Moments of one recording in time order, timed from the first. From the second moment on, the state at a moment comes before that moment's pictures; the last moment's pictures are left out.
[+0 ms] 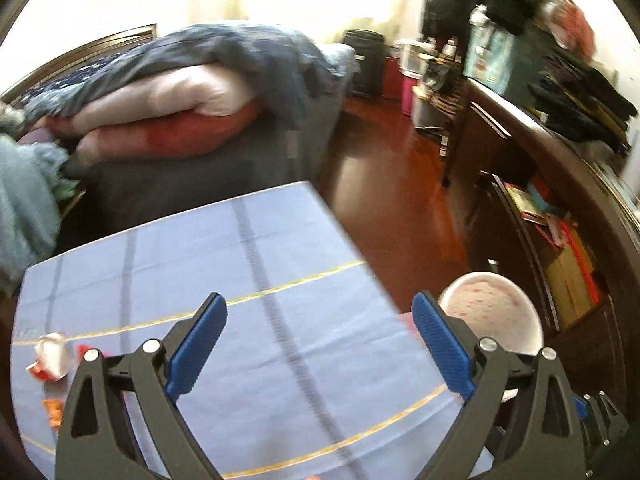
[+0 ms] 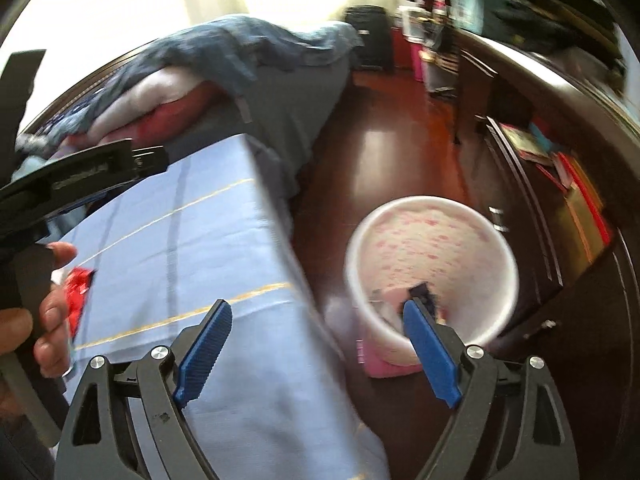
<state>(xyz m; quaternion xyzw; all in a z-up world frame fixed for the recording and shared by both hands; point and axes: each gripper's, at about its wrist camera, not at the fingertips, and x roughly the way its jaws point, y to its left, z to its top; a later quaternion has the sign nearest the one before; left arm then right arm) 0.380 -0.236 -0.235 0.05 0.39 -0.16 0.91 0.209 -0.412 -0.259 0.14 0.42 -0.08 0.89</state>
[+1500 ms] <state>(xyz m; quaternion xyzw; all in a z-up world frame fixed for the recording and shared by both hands) 0.435 0.073 -0.315 -0.04 0.46 0.09 0.88 0.261 -0.109 -0.286 -0.02 0.48 0.18 0.86</state>
